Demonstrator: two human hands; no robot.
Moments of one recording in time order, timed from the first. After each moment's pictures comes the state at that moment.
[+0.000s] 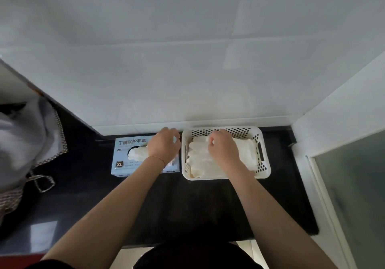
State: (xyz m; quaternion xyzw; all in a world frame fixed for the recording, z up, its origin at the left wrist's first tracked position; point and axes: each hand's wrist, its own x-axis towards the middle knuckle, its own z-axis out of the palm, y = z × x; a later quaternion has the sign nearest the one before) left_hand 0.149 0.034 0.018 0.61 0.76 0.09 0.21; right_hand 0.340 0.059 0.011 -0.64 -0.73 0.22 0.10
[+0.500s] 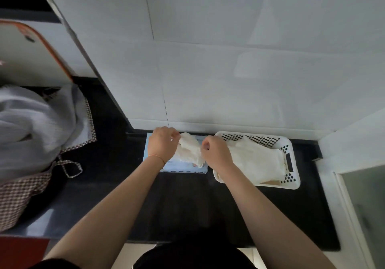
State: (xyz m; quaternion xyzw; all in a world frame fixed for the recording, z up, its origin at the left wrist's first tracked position) left_hand 0.040 0.008 0.008 0.55 0.77 0.22 0.21; right_hand 0.221 0.038 0.000 -0.60 -0.74 0.29 0.11
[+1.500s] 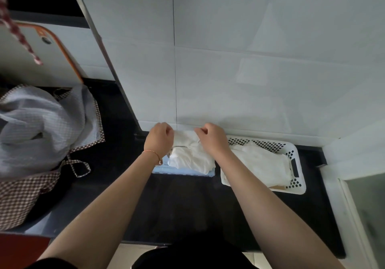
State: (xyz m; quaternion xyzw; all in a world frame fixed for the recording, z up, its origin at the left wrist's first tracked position) left_hand 0.004 0.006 0.030 0.50 0.79 0.25 0.25; right_hand 0.173 0.053 0.051 -0.60 -0.71 0.34 0.16
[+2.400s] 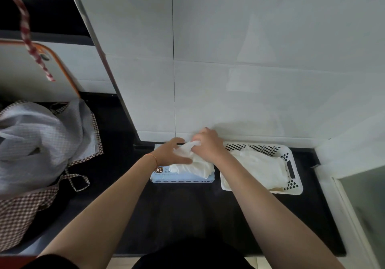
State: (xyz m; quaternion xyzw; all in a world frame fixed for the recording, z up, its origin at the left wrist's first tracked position) left_hand 0.002 0.006 0.035 0.53 0.66 0.13 0.51; right_hand 0.169 0.053 0.063 -0.53 -0.81 0.25 0.02
